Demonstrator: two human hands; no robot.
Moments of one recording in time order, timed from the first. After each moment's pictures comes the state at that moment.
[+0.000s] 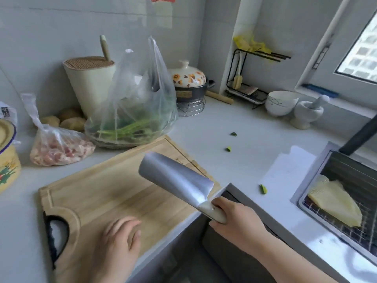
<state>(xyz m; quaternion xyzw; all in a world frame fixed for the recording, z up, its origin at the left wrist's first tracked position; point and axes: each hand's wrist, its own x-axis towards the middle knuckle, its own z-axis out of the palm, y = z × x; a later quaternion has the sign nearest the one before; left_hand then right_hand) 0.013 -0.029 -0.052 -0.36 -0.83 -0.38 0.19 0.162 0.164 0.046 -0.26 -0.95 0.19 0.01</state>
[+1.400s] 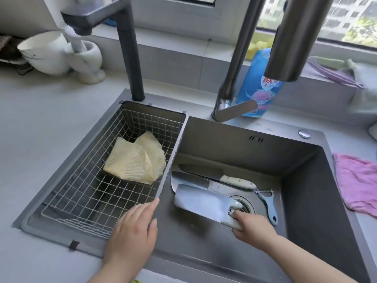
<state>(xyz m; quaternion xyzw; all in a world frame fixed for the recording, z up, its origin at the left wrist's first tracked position) 0.412 0.383 -0.056 -0.69 -0.70 -0.18 -0.09 0.685 0.472 -0.097 -0.56 -0.79 0.17 -0.18</state>
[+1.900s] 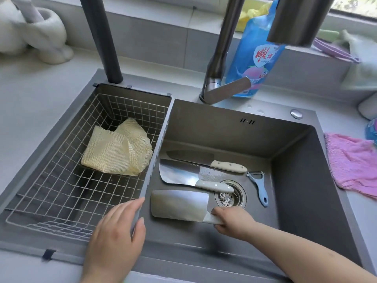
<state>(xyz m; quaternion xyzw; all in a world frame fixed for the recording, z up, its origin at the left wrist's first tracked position) 0.412 0.383 -0.064 -0.66 -0.70 -0.26 -0.08 0.671 0.469 -0.128 -0.47 -0.82 0.20 -0.24</state>
